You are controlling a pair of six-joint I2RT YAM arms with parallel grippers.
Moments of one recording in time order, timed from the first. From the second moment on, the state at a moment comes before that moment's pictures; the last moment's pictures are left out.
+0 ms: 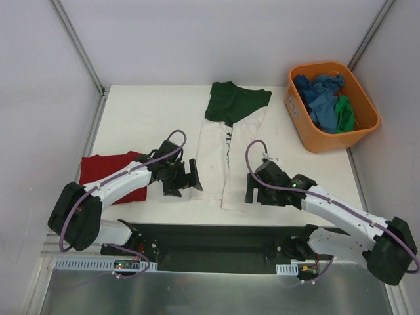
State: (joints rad) left arm -0.57 1.33 0.77 -0.55 0.31 -0.78; right arm 0.81 1.01 0.68 -0.76 0.16 0.79
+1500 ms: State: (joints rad) left arm -0.62 1.52 0.75 -0.49 0.26 -0.79; right arm 0.89 1.37 0.68 -0.57 -0.03 0.89
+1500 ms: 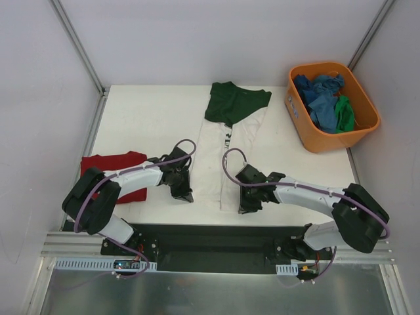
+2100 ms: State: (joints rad) left arm -0.87 0.87 0.44 -0.59 0.27 -1.06; right arm 1.34 1.15 0.65 -0.59 -0.04 0.98
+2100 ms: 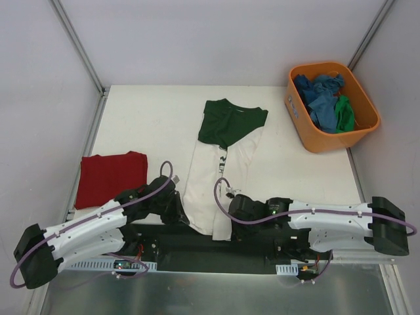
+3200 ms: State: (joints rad) left arm -0.54 1.52 1.29 -0.66 0.10 -0.67; right arm 0.61 1.40 1.16 -0.80 0.04 0.48
